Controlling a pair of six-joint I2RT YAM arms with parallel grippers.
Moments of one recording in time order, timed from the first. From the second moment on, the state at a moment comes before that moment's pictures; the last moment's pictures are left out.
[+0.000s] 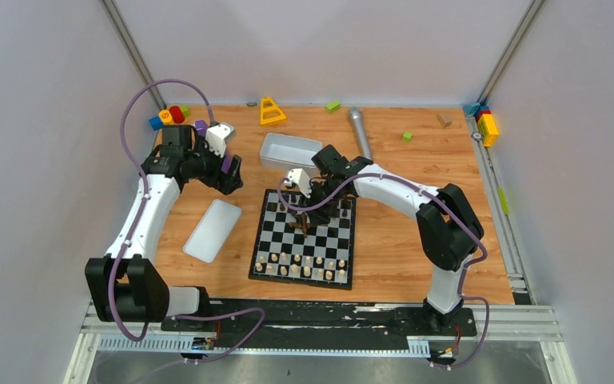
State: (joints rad) left arm -0.02 1.32 1.16 -0.69 0.50 0.41; right arm 0.71 1.85 1.39 -0.67 -0.50 -0.52
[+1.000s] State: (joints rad) left arm -0.01 1.30 1.12 -0.69 0.58 0.44; right arm 0.79 1.90 1.32 -0.60 -0.35 -0.70
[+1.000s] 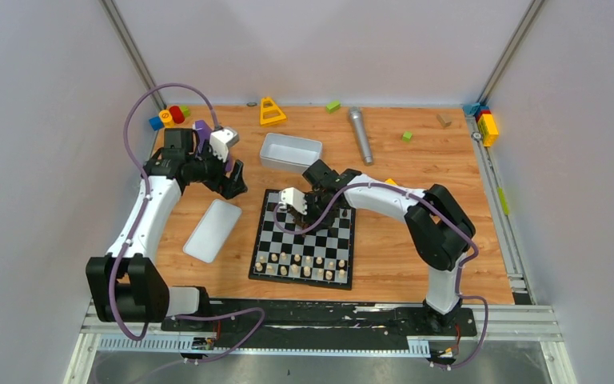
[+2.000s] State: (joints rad) left arm -0.27 1.33 1.03 -0.56 1.01 0.76; right arm 0.59 1.82 1.54 -0.75 -0.90 -0.53
